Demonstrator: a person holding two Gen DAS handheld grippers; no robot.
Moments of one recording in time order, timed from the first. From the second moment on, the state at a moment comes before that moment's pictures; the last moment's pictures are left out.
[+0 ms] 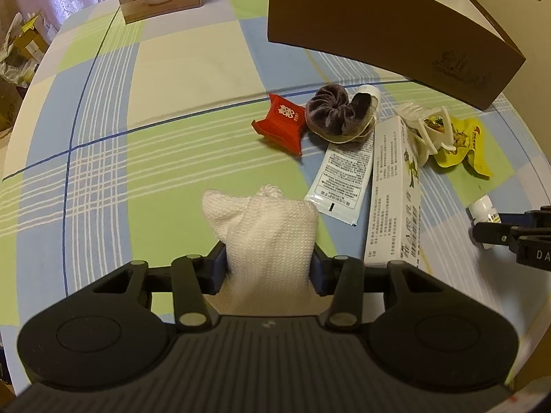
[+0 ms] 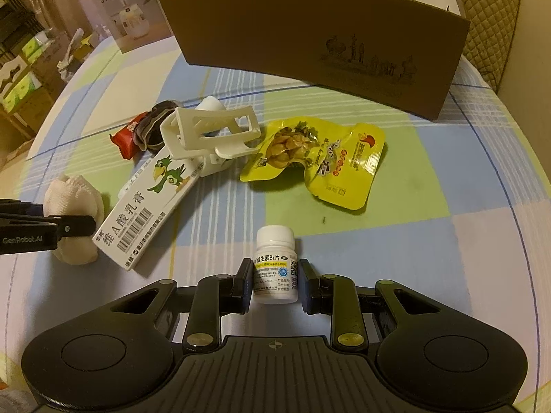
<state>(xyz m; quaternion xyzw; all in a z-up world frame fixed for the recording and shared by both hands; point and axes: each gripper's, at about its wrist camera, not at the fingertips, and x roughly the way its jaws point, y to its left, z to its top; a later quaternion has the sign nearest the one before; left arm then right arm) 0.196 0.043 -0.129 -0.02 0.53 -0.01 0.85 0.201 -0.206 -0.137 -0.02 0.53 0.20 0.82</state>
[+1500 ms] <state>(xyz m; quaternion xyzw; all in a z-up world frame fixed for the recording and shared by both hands) 0.471 -0.040 -0.045 0.07 0.47 -0.08 0.88 0.430 -0.264 -0.055 -0.03 0.46 0.14 0.88</state>
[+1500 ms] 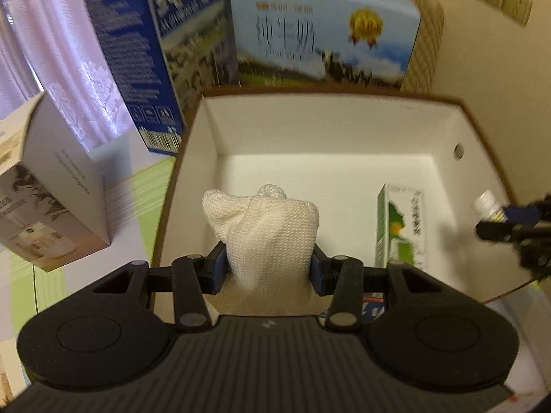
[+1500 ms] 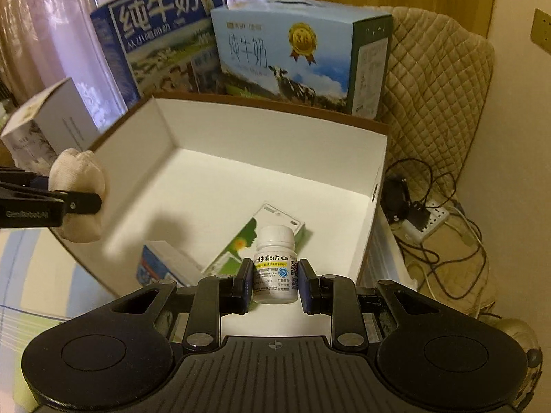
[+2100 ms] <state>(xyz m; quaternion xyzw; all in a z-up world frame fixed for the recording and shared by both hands) 0.494 -0.046 -0.077 0.13 0.50 -0.09 0.85 0.443 -0.257 -0.063 -0.05 0.47 0.13 0.87</state>
